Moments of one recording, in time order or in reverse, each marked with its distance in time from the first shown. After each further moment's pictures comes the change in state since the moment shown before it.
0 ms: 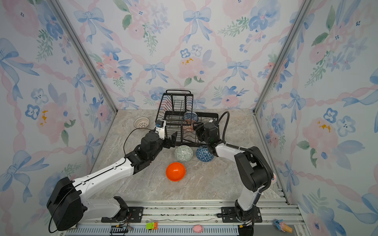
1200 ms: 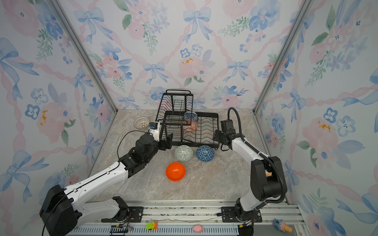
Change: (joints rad) left arm 0.025 -0.089 -0.059 -0.050 0.020 -0.070; right arm -0.246 -0.133 0.102 -0.786 0.102 -0.801
